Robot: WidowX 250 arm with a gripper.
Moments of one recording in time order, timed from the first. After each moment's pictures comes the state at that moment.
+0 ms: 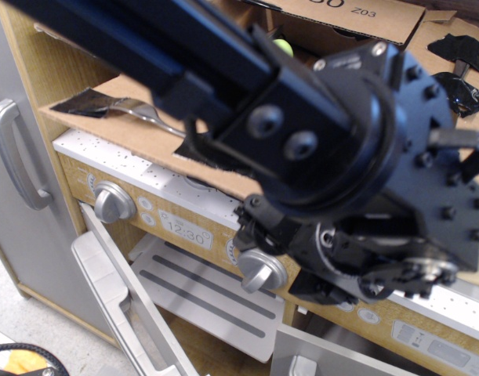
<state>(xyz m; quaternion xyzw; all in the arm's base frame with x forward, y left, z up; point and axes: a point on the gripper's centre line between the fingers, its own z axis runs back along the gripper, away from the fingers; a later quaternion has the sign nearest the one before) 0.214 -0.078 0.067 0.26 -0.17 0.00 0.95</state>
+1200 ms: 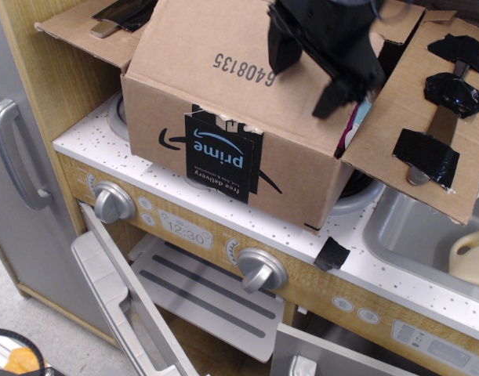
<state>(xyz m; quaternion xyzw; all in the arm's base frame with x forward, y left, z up) 0.324 -0.038 0.141 0.12 -0.16 -0.16 0.97</state>
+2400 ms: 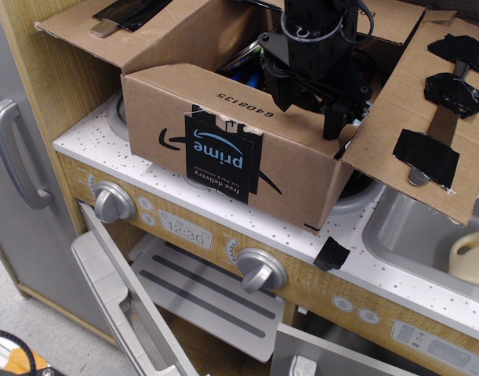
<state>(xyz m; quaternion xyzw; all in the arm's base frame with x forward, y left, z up) 0.337 -0.042 0.101 0.03 -0.19 -0.11 0.98</state>
